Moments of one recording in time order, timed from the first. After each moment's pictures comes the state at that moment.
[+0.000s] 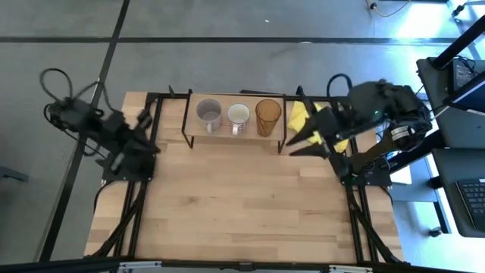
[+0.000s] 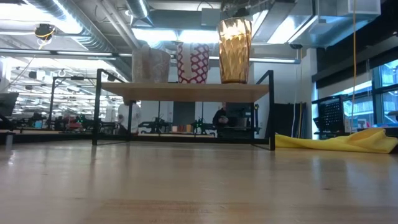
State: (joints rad) left arm -0.49 0.64 1.15 -0.46 -0.20 -0.16; right arm 0.20 1.55 2.32 -1.11 -0.10 0.05
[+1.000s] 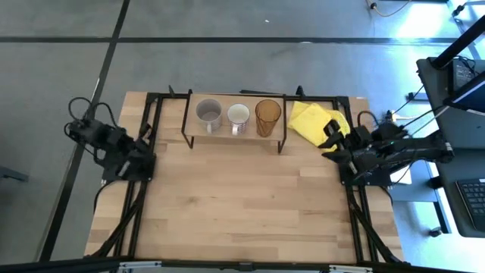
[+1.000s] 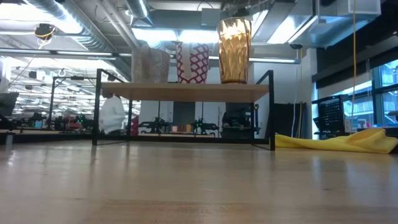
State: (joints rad) left arm -0.46 0.01 0.43 -0.10 -0.13 -0.04; right arm 0.07 0.43 0.48 0.30 -0.18 0.20
